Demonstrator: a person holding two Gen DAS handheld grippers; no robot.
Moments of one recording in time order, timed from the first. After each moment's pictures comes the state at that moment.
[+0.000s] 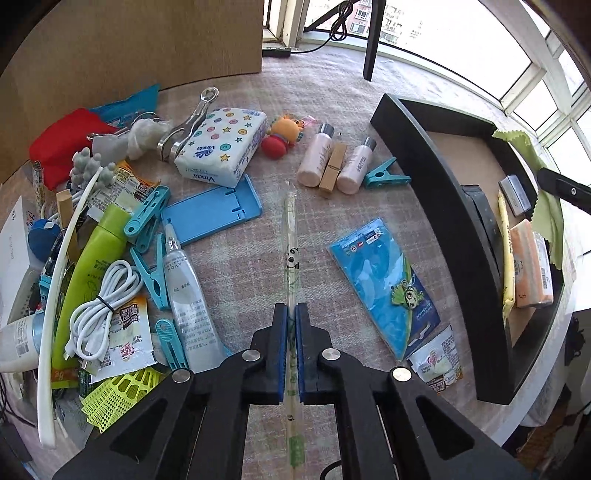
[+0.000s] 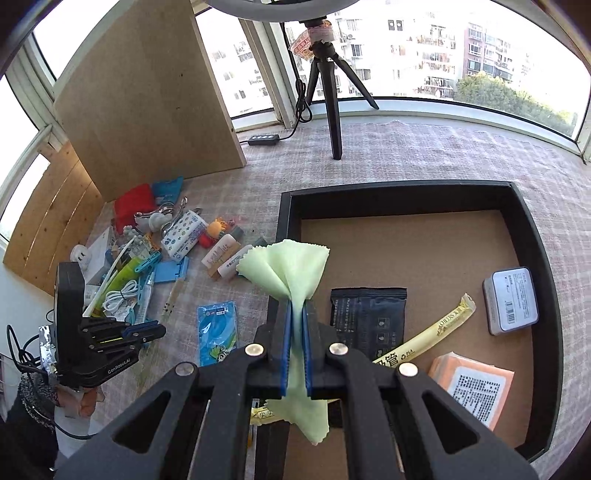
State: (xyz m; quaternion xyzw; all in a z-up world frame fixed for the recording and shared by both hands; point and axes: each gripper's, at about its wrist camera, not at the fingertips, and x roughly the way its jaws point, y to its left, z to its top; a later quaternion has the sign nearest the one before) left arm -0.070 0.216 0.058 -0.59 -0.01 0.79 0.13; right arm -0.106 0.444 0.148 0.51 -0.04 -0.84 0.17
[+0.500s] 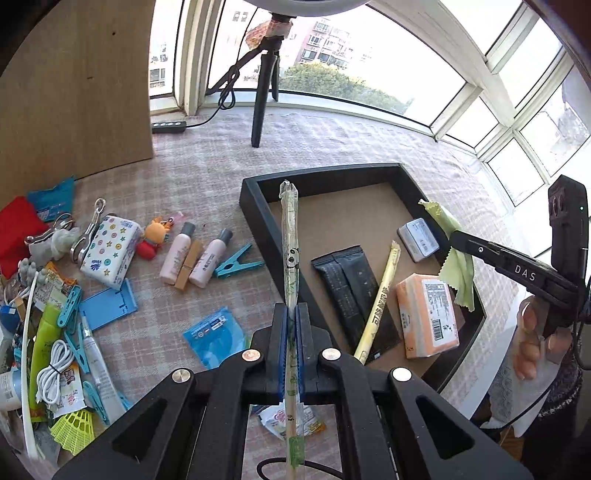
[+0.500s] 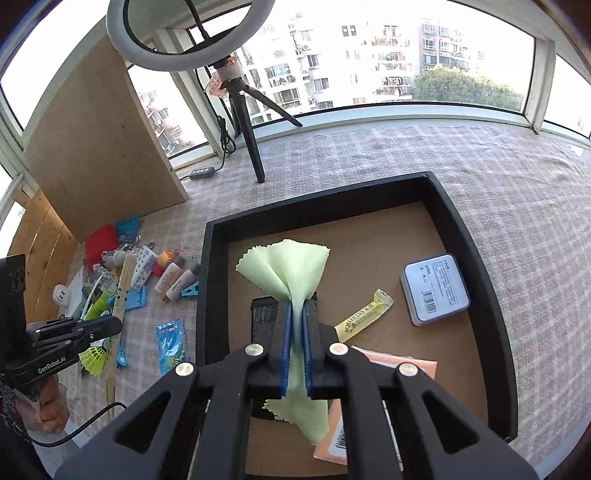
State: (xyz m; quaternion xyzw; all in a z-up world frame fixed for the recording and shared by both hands) left arm -0.090 0.315 0.137 -0.54 -0.03 0.81 0.24; right arm -0.101 0.537 0.165 0.49 -0.08 -0.86 0.08
